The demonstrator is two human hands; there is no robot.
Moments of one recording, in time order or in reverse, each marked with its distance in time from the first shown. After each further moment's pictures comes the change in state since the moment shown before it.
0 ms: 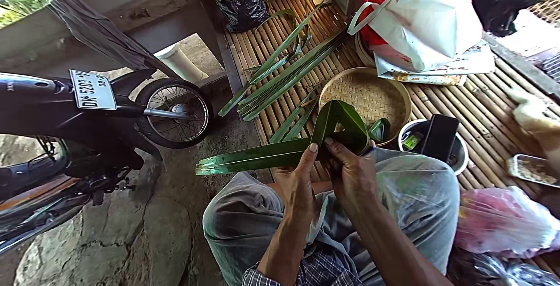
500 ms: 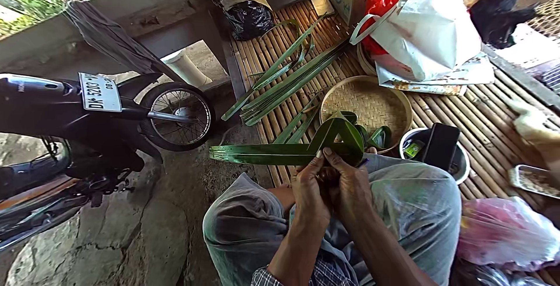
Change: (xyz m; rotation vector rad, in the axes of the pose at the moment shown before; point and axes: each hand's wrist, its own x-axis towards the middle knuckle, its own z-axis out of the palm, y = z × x) left_hand -0.010 -0.007 0.013 -0.207 0.029 -0.460; right_hand -0.005 0.012 -0.004 -0.018 0.058 0.106
